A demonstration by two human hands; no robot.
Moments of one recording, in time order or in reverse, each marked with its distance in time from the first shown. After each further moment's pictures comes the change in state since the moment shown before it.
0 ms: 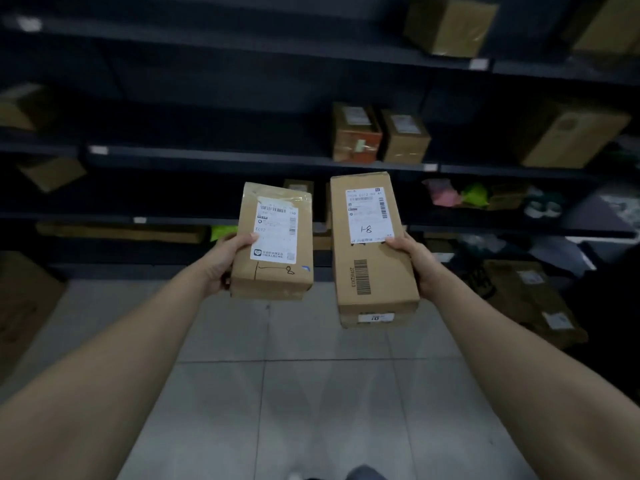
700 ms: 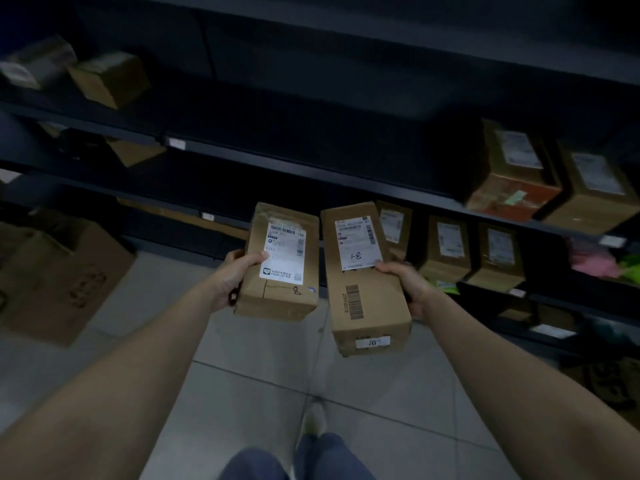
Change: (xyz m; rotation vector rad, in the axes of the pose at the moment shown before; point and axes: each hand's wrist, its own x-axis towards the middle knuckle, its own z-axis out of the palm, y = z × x) left_hand 0.205 0.030 -0.174 -0.064 0.273 -0.194; right_hand 0.305 -0.003 0.180 -0.163 -0.218 0.313
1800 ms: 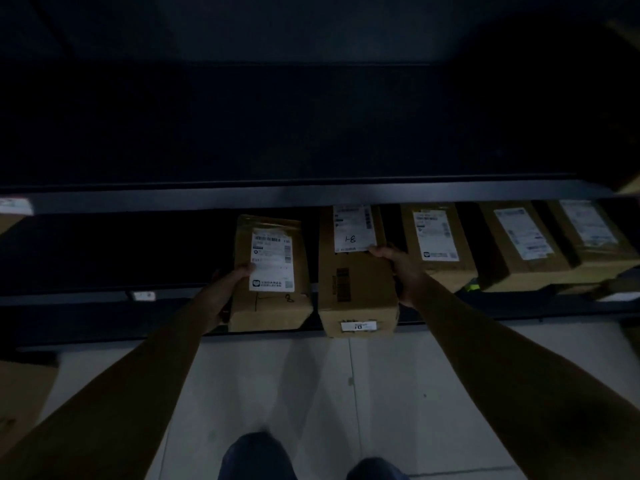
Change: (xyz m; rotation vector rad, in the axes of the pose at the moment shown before) left_hand 0.370 0.046 -0.030 0.165 -0.233 -0.035; right_hand 0.324 -0.014 0.024 0.268 0.248 -0.107
